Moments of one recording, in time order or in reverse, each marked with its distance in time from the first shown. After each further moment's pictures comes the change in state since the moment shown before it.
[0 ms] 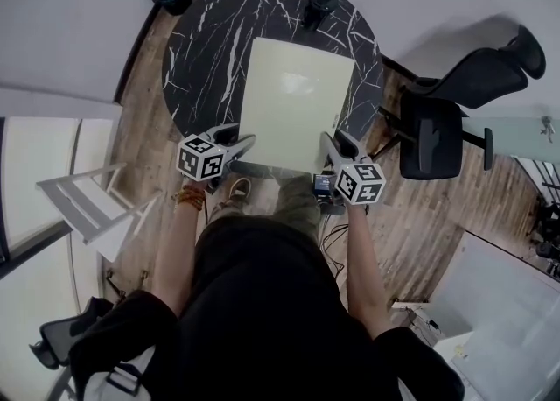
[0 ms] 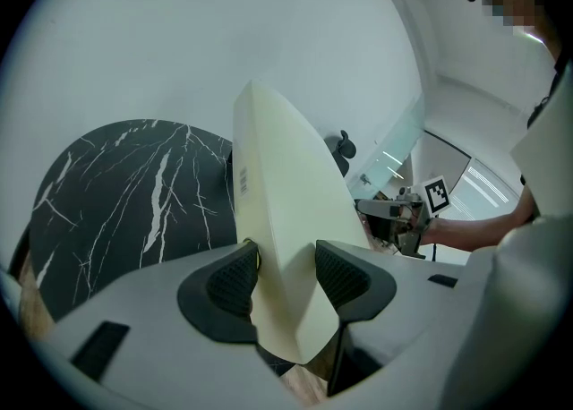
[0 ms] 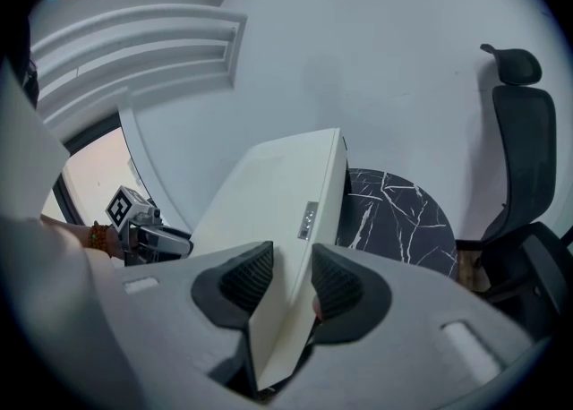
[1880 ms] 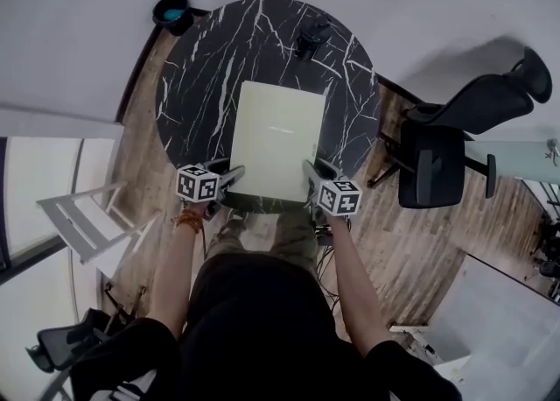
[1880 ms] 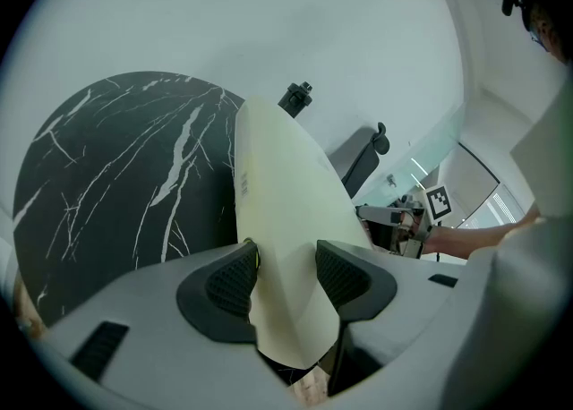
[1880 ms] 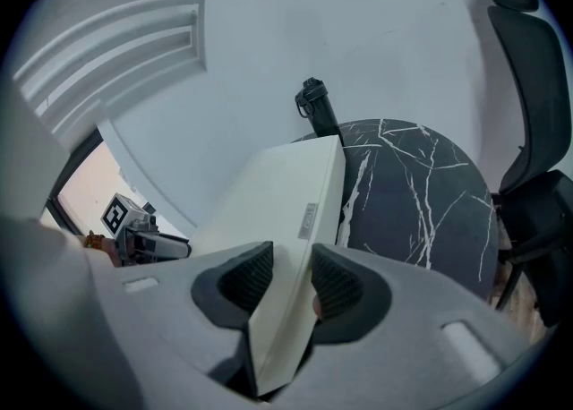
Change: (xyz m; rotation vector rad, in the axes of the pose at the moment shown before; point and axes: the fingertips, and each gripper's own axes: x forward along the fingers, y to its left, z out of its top) left arm 0.050 0.055 -0.035 -0.200 0.089 0.085; right arm 0.078 -0.049 -0.059 0.165 0.162 0.064
